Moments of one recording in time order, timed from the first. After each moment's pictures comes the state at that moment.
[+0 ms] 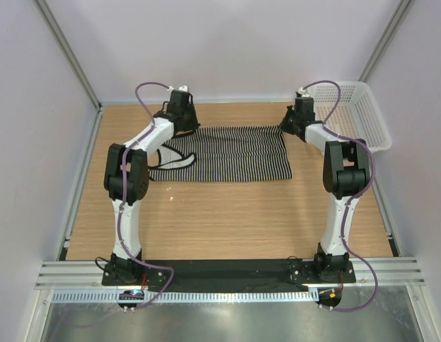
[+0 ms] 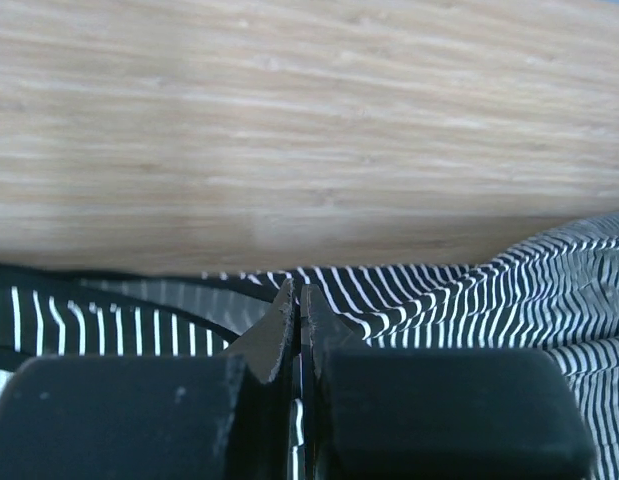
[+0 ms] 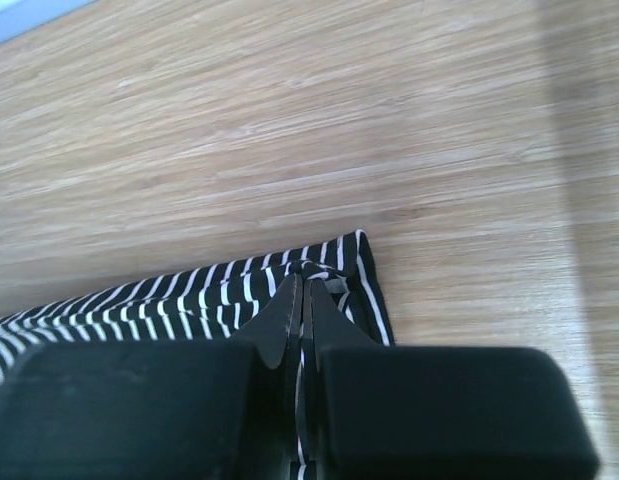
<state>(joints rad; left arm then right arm) -0.31 2.15 1.78 -0.31 0.00 -0.46 0.08 2.13 1.53 -0.04 -0.05 0.40</state>
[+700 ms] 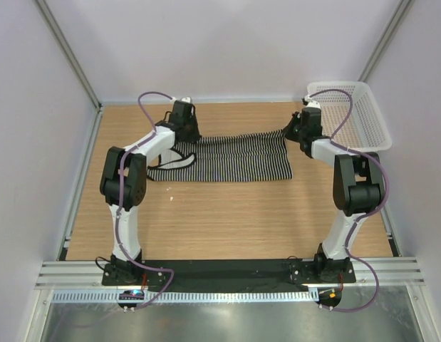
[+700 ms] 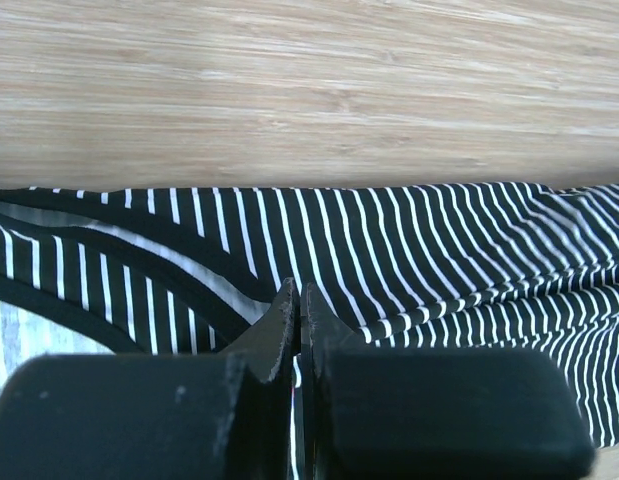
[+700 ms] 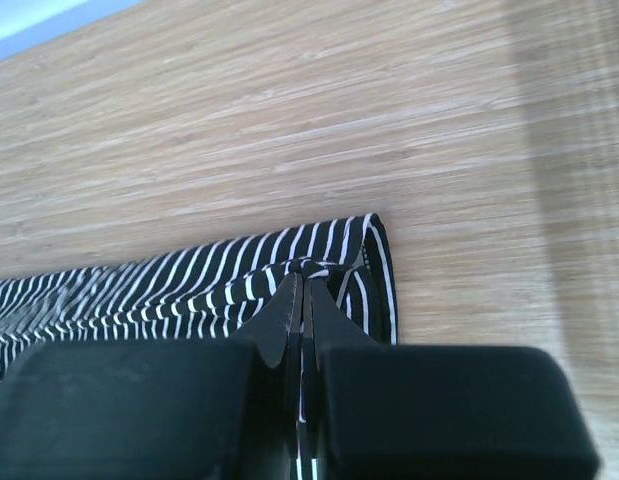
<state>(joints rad) -0.35 2.08 1.59 -0.27 0.00 -0.46 0.08 1.89 1.20 0.18 -0.06 0.38</state>
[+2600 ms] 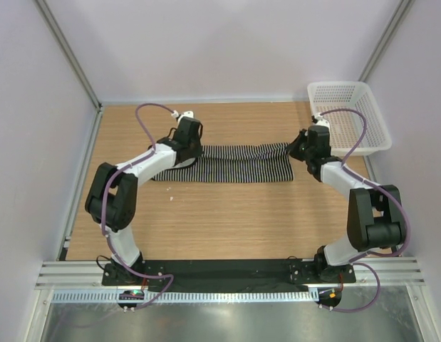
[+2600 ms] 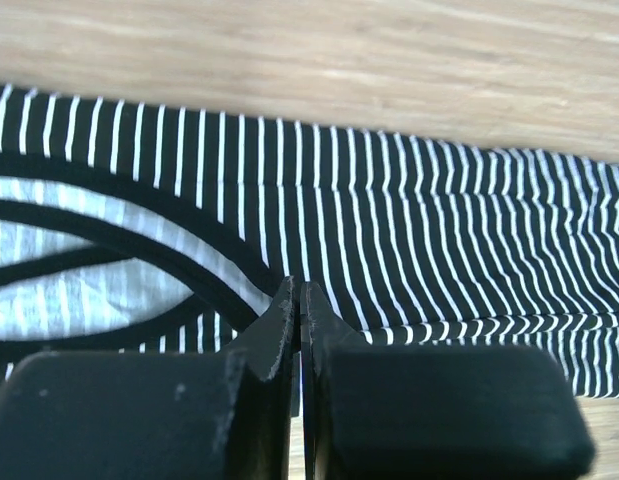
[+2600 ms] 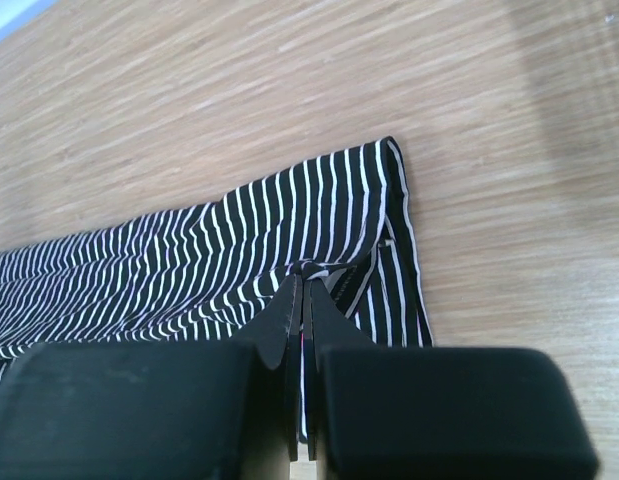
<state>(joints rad) -0.48 1.81 1.29 -0.24 -0.22 -0.52 0.10 1.52 0.86 0.14 -0.04 0.50</state>
